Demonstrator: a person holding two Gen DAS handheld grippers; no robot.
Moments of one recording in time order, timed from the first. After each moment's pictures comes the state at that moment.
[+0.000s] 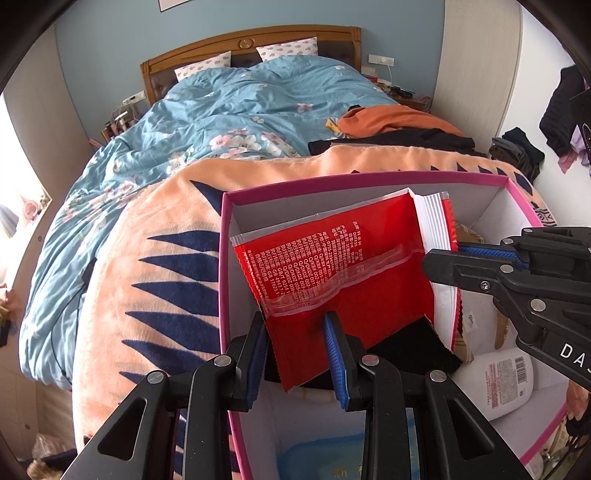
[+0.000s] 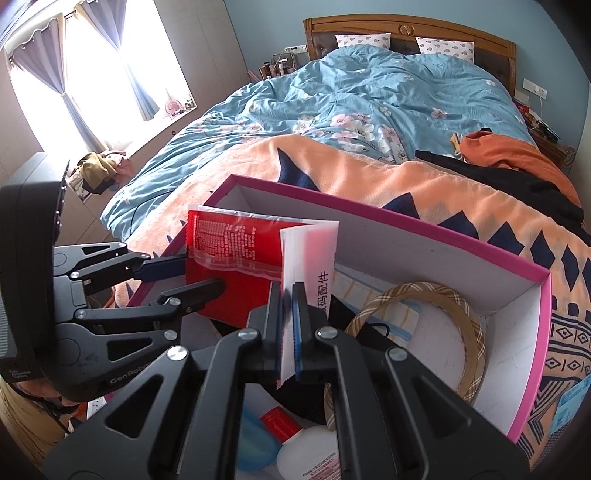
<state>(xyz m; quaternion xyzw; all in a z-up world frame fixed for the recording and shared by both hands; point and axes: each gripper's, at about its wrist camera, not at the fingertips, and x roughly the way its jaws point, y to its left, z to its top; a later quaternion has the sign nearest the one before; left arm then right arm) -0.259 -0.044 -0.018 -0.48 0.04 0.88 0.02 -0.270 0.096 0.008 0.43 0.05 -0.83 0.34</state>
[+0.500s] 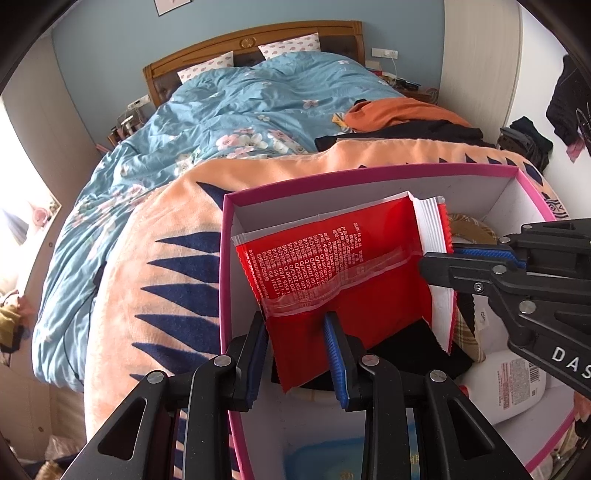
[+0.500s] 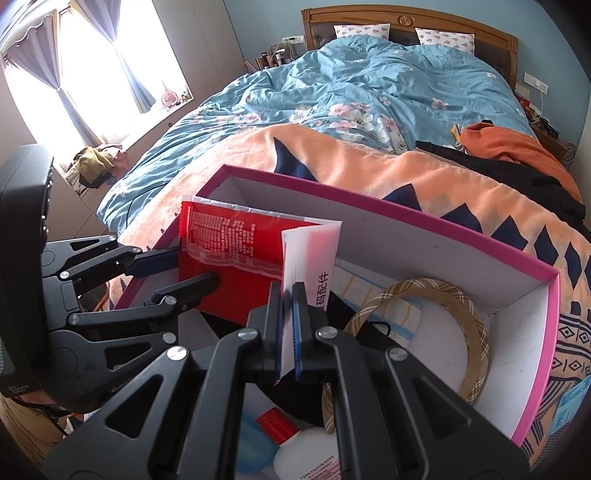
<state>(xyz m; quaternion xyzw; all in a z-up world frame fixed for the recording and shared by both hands) -0.263 -0.037 -0.020 -0.48 0.06 0.87 0.00 -0.277 0.090 0.000 0.45 0.05 -0.82 0.34</state>
